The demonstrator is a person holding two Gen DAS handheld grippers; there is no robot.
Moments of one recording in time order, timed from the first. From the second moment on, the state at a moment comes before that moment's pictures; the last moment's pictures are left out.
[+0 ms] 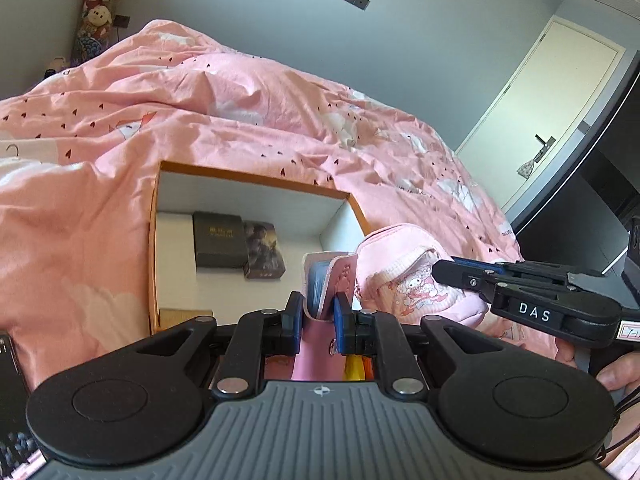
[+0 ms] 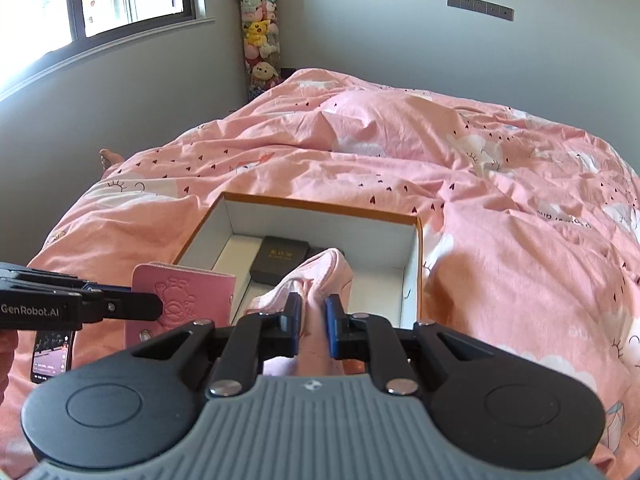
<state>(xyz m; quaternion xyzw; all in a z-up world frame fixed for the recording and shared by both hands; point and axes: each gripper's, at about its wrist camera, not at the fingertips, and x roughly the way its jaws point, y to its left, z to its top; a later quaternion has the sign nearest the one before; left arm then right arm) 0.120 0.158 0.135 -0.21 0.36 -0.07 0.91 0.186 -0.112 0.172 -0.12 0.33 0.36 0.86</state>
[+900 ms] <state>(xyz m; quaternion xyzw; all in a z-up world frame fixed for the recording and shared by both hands) 0.261 0.190 0.033 -0.24 0.51 -0.07 0.82 0.297 -0.062 0.088 -0.07 0.39 0.36 0.85</state>
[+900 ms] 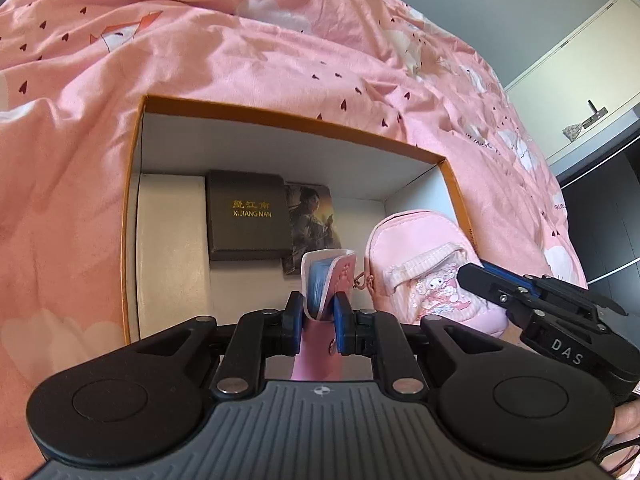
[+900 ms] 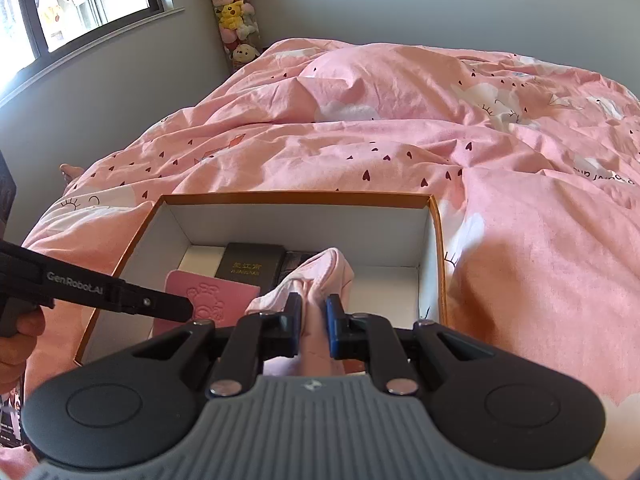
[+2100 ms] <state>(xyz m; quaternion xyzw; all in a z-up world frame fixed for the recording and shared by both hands) 0.277 0.191 0.031 -0.12 0.55 0.00 0.83 0.297 -0.041 0.058 -0.02 0.43 0.40 0.81</state>
